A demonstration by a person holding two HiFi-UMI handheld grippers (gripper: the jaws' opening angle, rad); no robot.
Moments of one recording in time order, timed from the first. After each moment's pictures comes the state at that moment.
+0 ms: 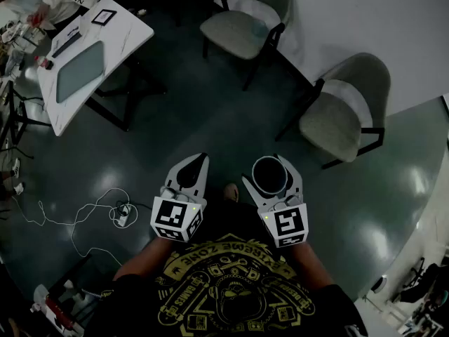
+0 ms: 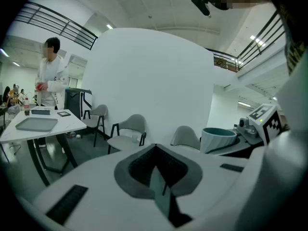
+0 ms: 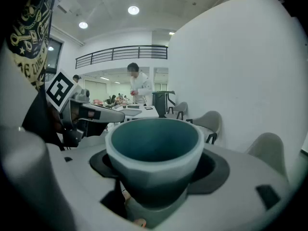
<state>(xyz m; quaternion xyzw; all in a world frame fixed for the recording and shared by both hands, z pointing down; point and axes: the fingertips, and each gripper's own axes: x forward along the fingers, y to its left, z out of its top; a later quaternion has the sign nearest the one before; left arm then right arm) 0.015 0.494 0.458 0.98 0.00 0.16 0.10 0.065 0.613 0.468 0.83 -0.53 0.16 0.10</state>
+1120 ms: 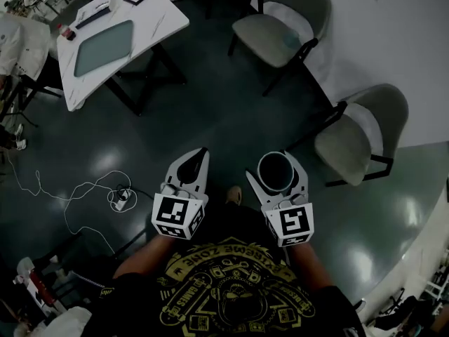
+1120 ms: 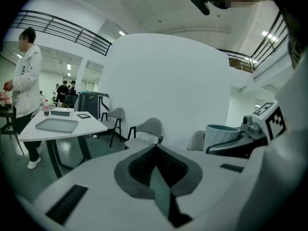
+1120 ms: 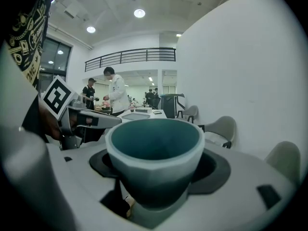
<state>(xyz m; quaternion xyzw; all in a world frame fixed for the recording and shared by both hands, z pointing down) 0.000 0.423 0.449 0.98 -0.09 0.15 0.11 0.074 0.540 0.448 0.80 -0.57 0.14 0.10</state>
